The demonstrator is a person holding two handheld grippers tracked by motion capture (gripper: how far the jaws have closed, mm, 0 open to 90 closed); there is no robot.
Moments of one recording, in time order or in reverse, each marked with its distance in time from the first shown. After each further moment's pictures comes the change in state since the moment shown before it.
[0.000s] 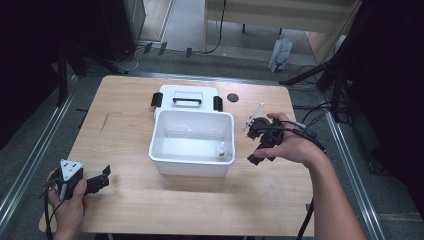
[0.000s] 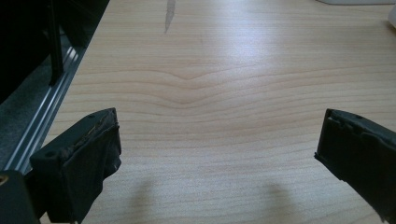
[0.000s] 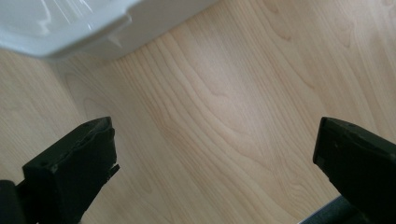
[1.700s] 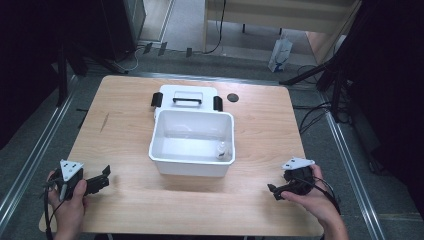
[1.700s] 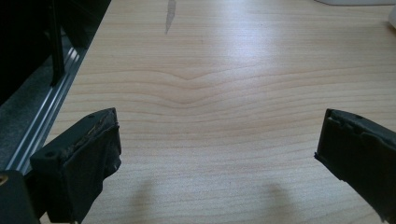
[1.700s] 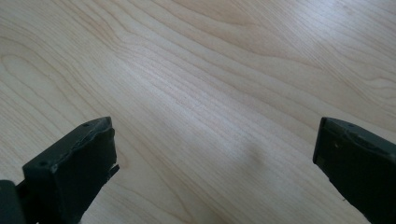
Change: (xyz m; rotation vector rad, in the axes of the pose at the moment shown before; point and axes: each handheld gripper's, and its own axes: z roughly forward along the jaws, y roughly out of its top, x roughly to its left) left arm 0.000 0.000 -0.001 -0.004 0.004 0.002; right arm 0.026 -0.159 0.091 -0.369 -0.087 0.358
